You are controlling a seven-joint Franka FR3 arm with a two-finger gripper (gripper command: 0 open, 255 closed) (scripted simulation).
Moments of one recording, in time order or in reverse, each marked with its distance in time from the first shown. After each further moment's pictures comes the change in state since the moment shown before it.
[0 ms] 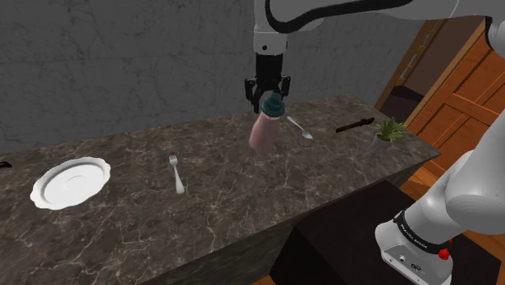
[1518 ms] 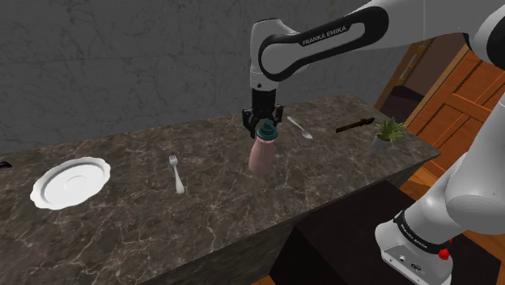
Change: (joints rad) arm 0.006 0.076 -0.003 -0.173 -0.014 0.249 -0.013
